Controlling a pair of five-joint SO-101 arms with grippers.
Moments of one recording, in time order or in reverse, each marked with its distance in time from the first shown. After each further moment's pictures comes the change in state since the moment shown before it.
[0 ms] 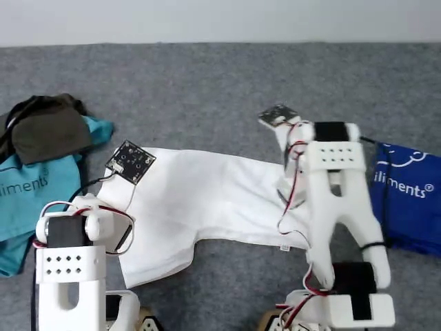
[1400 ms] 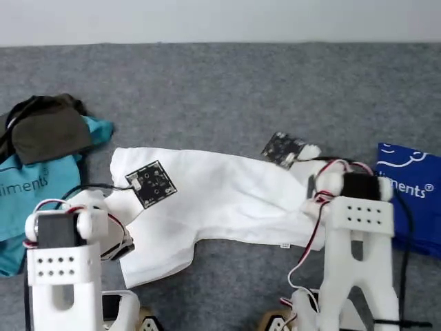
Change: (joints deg) left arm 0.0 1.0 -8.8 10.4 -24.4; right arm 10.3 -29.5 20.7 -14.9 31.2
